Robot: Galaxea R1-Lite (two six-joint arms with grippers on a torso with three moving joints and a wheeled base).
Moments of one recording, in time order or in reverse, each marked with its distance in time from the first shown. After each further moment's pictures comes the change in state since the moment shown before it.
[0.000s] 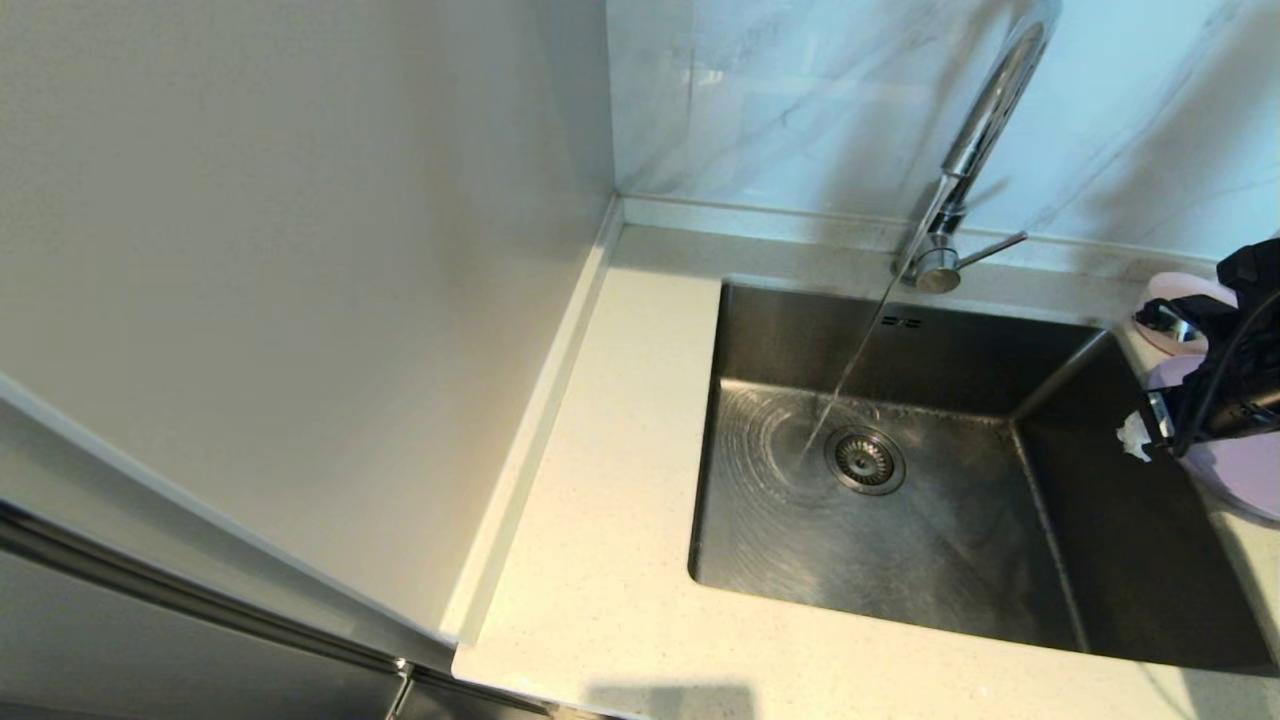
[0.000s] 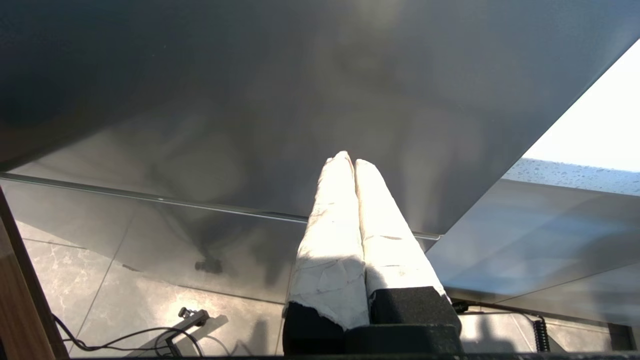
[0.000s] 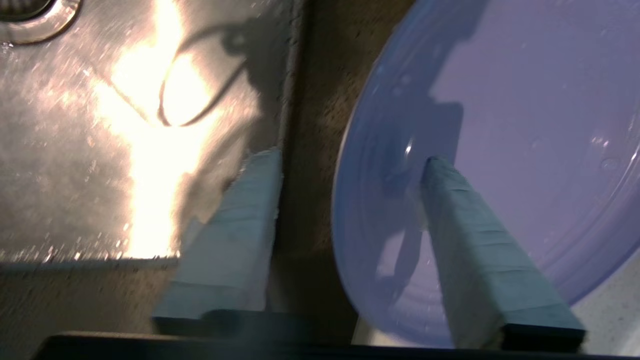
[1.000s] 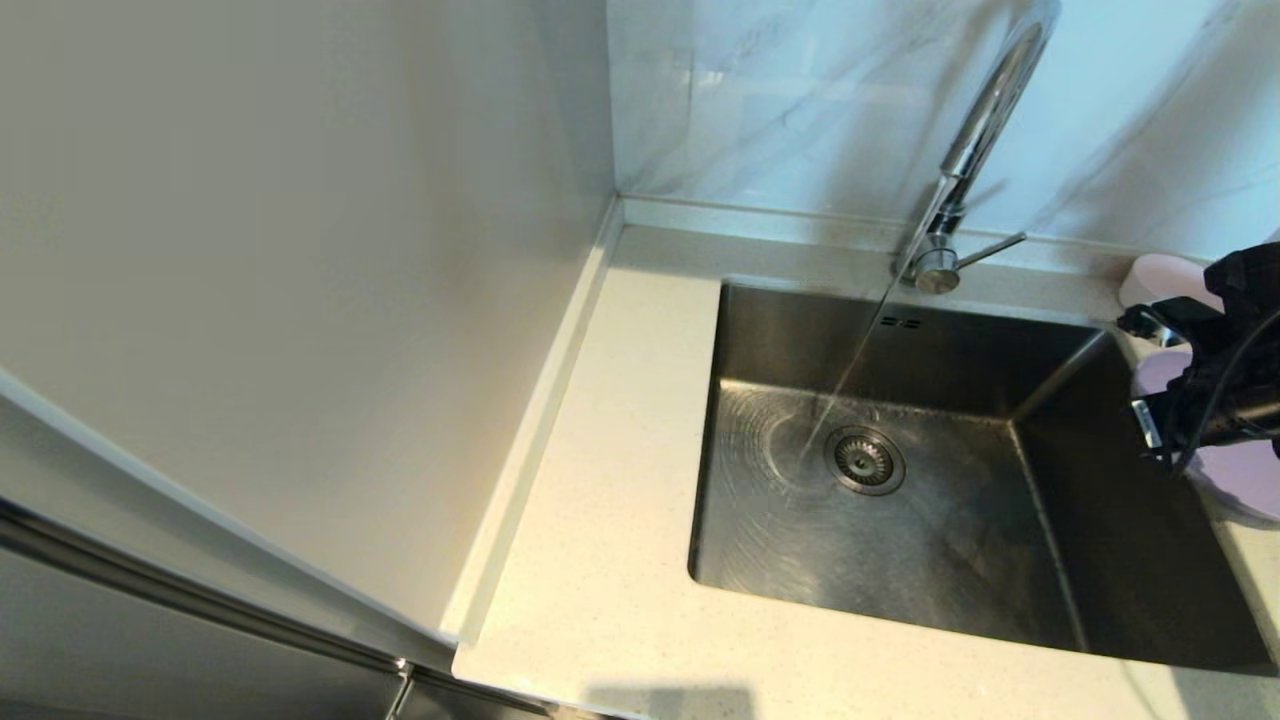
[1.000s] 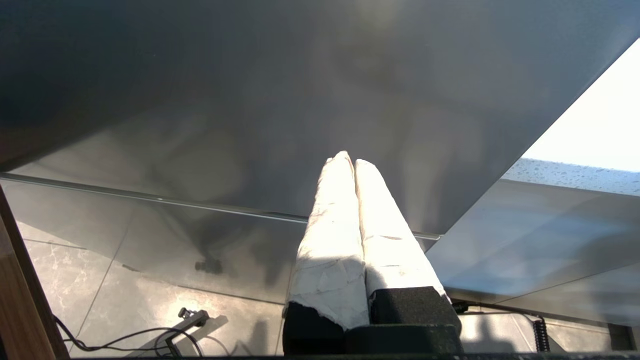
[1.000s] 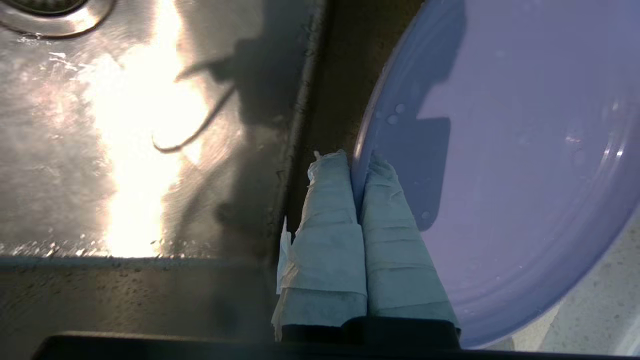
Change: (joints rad) left arm 0.000 0.000 0.000 0.000 0.000 0.000; right arm 0.073 -0.088 0.144 -0.100 -0.019 -0.023
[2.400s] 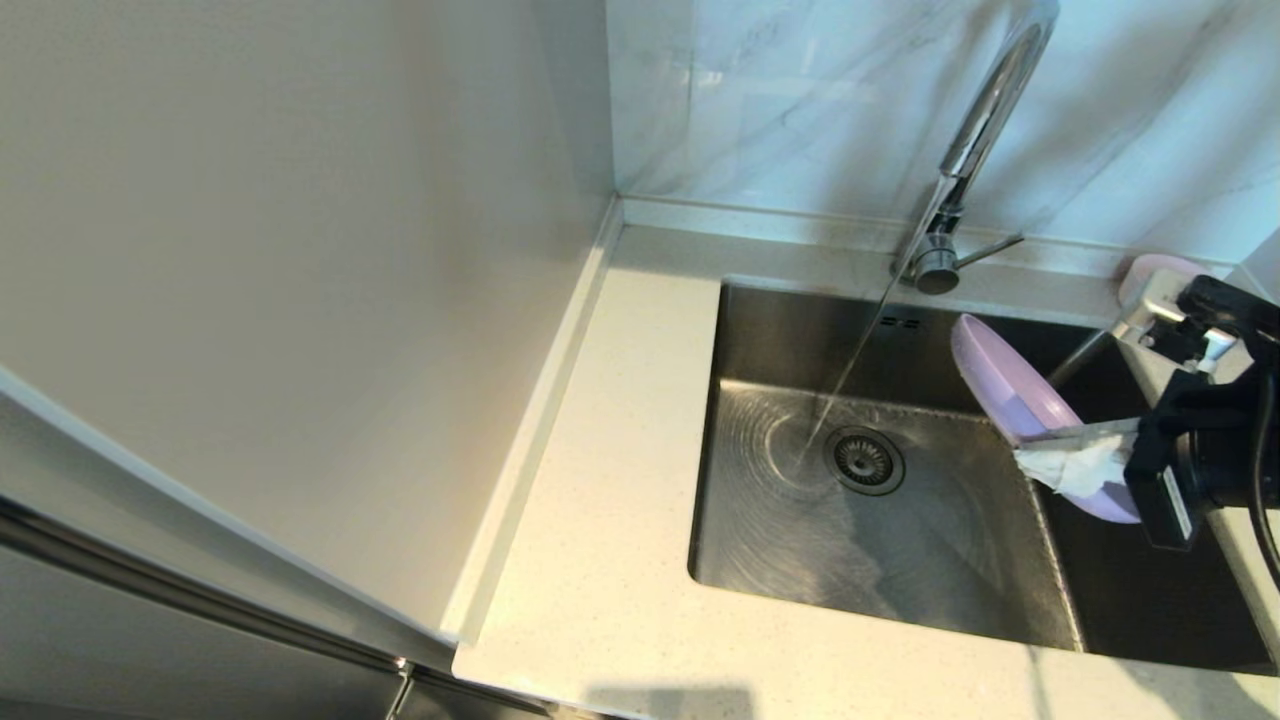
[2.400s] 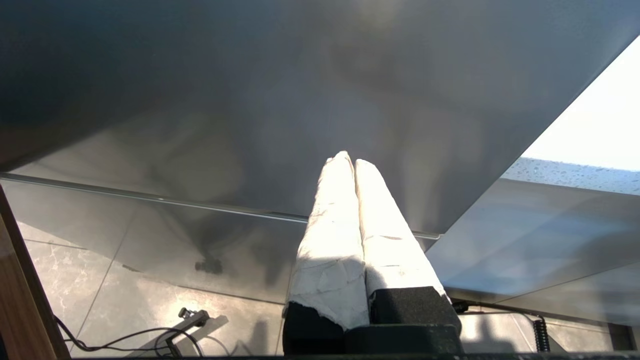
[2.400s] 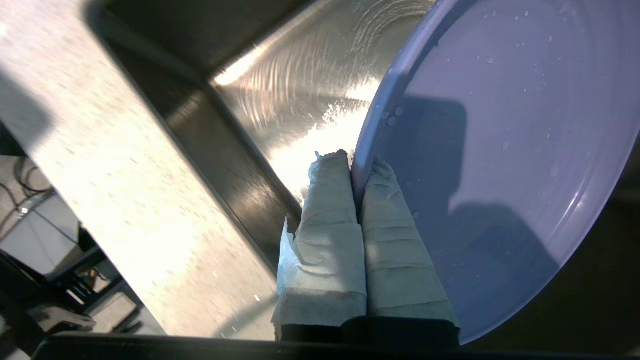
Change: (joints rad) left arm 0.000 0.000 0.000 0.000 0.000 0.000; right arm 0.392 -0.467 0.287 0.007 0.462 -0.189
